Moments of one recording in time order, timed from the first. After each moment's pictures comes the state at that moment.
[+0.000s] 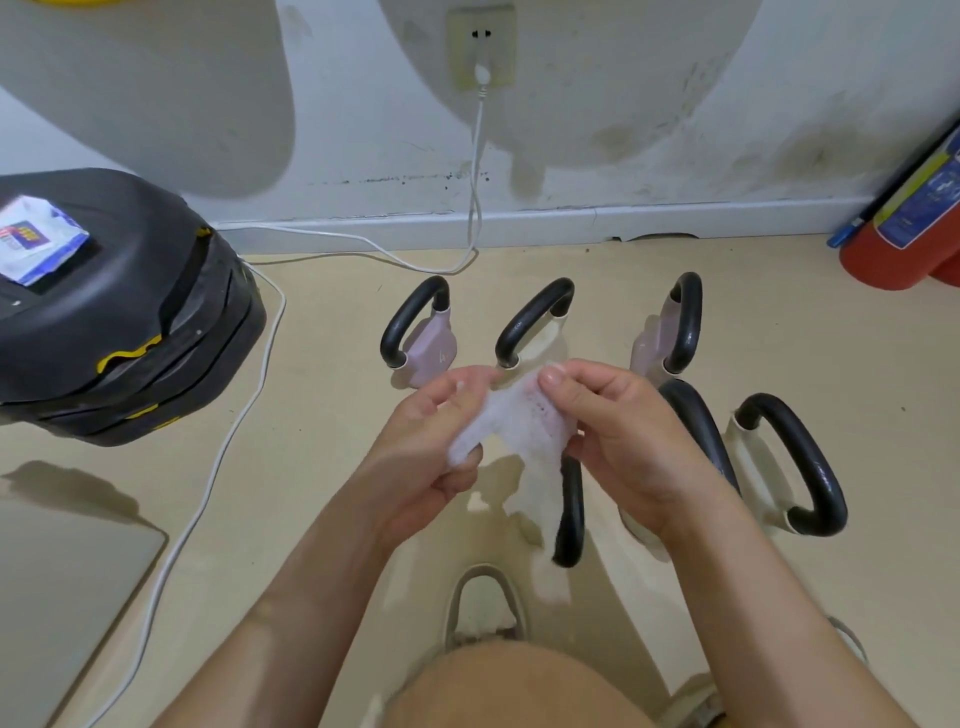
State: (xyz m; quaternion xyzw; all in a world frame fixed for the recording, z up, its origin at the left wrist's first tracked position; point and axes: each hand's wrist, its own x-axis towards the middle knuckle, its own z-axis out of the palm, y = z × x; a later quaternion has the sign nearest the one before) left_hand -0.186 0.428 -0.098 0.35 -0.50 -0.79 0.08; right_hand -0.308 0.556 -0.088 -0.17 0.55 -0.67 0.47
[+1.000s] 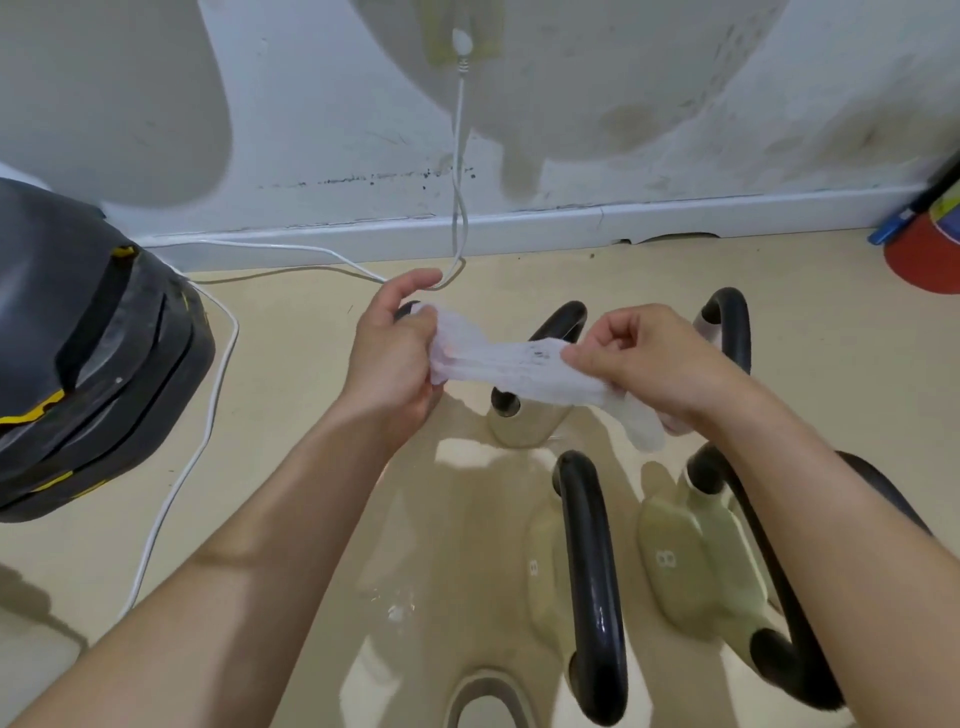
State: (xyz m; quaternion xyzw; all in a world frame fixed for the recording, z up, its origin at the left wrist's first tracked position) left_hand -0.308 0.315 -0.148 0.41 -0.52 -0.70 0.26; right_hand -0.443 0.477 -0.142 -0.27 0.82 -0.40 0.32
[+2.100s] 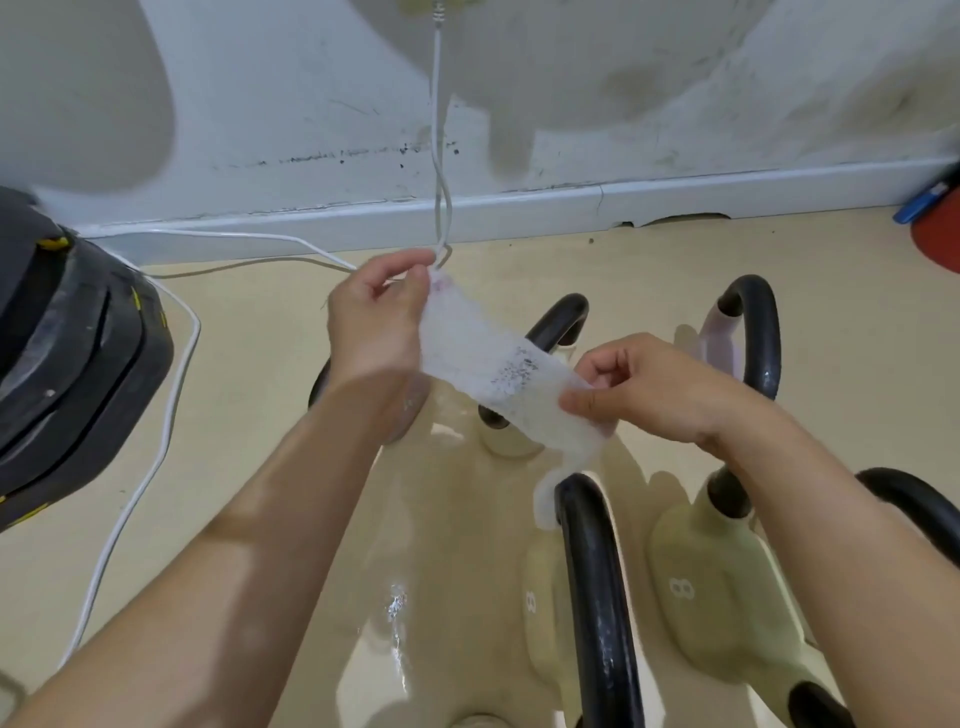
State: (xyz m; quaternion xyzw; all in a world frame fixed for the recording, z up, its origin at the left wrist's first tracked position) left_hand -0.348 0.294 -0.182 0.44 -0.61 -0.57 0.32; right_hand -0.467 0.470 -0.192 -0.31 0.78 -0.34 0.42
